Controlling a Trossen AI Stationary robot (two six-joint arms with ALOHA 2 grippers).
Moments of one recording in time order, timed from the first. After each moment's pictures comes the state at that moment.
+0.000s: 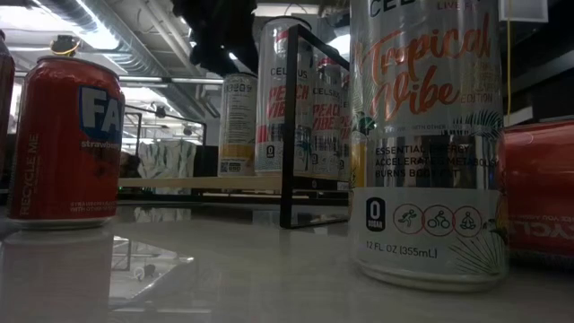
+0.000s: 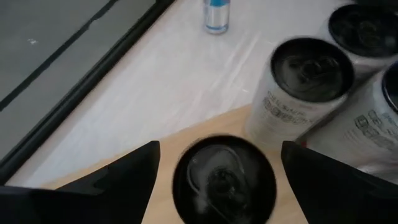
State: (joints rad) left arm 0.06 1.41 1.20 -0.61 -0.38 -0.34; right arm 0.10 1.07 1.22 -0.61 0.43 0.15
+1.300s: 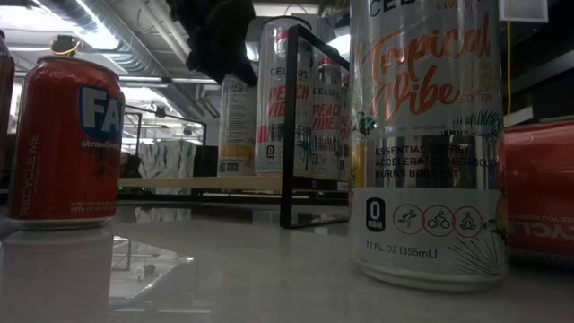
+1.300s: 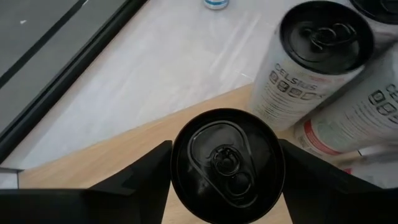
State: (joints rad) left arm 0.07 1.42 1.19 -0.67 -0.32 -0.36; right arm 0.10 1.07 1.22 -0.61 0.43 0.15
